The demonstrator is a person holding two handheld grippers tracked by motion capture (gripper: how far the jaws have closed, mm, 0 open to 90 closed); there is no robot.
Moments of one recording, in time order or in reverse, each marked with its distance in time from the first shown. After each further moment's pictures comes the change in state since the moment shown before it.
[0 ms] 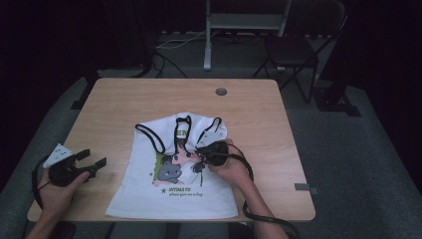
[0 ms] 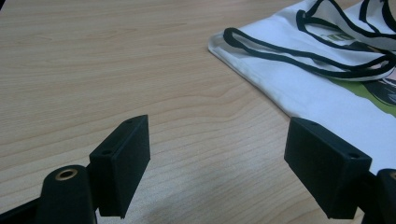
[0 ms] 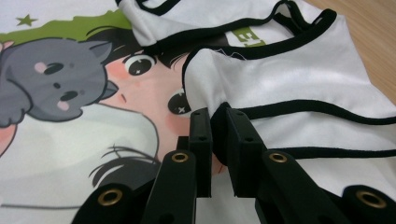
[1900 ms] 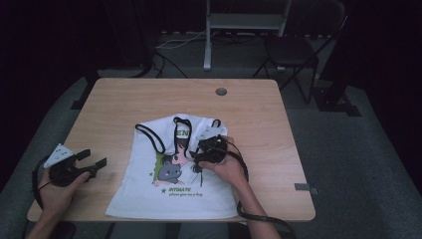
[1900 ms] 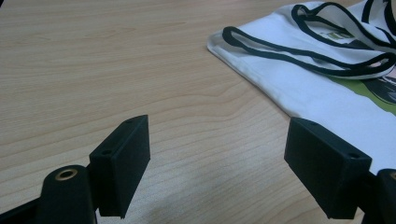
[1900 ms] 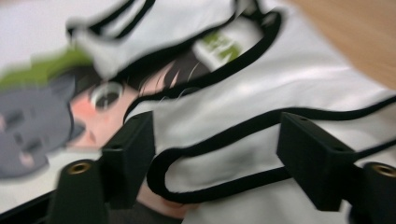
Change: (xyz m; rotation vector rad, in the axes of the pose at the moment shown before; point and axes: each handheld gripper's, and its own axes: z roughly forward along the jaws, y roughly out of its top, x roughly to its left) left arm 0.000 0.000 0.000 0.002 -0.002 0.003; right arm -0.011 0.003 0.010 -0.055 -0.058 0.216
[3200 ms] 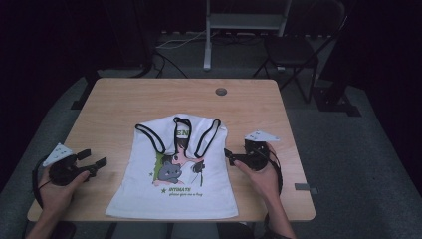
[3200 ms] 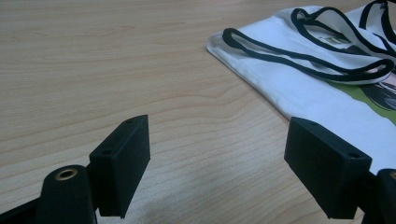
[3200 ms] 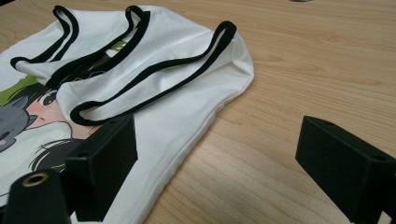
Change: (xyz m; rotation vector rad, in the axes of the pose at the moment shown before) left arm 0.001 0.001 0.001 0.000 -0.011 -0.025; right arm -0.048 -0.059 -0.080 -0.105 -0.130 0.293
